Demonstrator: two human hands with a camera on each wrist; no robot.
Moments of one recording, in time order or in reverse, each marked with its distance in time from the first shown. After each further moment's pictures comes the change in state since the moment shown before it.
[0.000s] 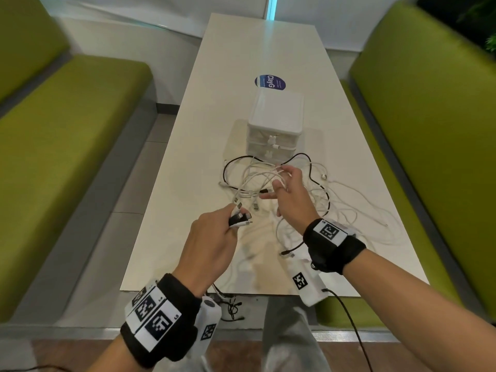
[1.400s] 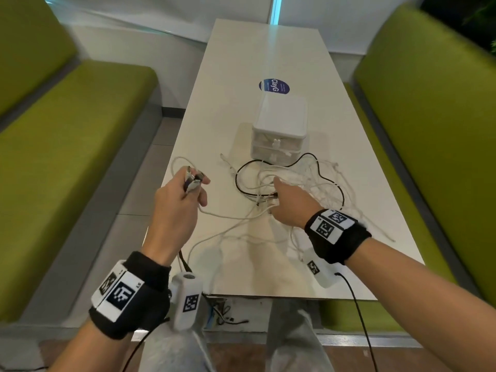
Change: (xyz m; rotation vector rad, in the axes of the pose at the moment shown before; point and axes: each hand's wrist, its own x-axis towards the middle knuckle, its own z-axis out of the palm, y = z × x) left_hand 0.027 -0.016 -0.053 -0.353 0.265 -0.103; right_hand 0.016 -0.010 -0.007 -0.987 -0.347 -0.025
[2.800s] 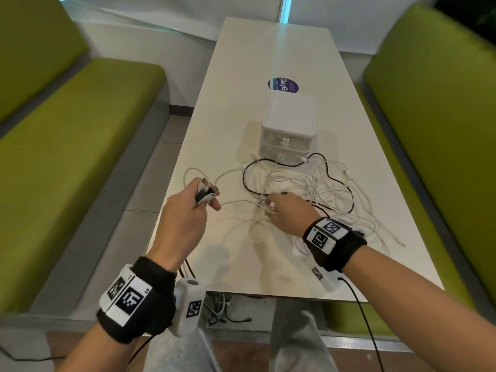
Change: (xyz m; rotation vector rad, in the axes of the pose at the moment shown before) left_hand -0.007 -0.022 -0.001 0.228 -0.051 0.025; right_hand -0.003 -0.012 0.022 -0.078 0.023 -0.086
